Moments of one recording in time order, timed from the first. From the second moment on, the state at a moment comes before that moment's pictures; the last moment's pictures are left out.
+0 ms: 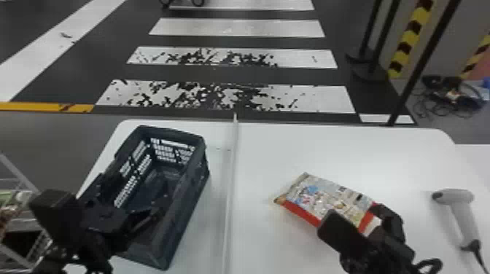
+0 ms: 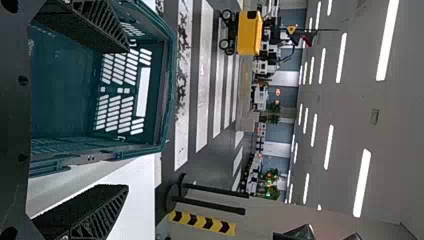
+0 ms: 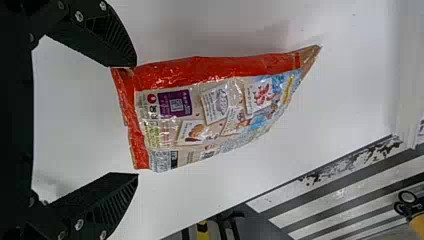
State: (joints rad) left arm 0.56 0.30 0.06 -2.13 0.35 0.17 -0.07; right arm 0.42 0.00 0.28 -2.10 1.35 0.75 0.70
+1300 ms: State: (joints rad) left arm 0.55 0.30 0.06 -2.11 0.35 0.16 -0.07; right arm 0.18 0.00 -0.04 -2.15 0.44 1.19 0.86
